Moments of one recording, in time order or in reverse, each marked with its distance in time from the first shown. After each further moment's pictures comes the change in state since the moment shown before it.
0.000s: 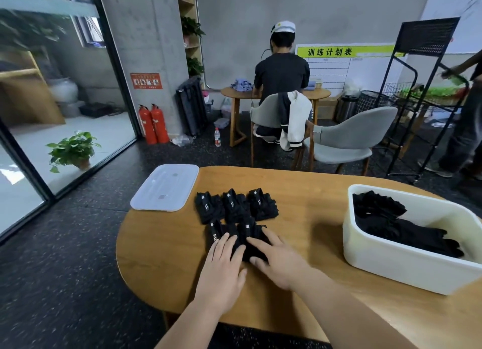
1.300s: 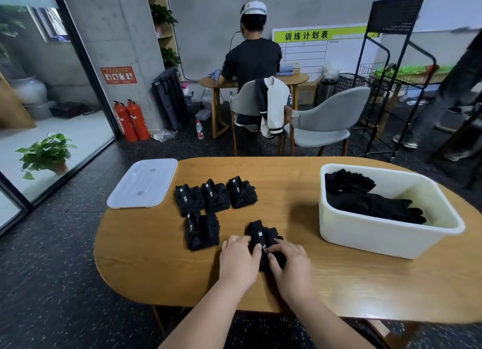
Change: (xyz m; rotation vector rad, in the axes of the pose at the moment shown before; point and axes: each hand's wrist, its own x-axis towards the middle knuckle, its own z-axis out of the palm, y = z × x) left_hand 0.031 0.098 -0.016 -0.505 -0.178 -0.395; right_hand -0.070 0.042 0.062 0.439 0.671 0.236
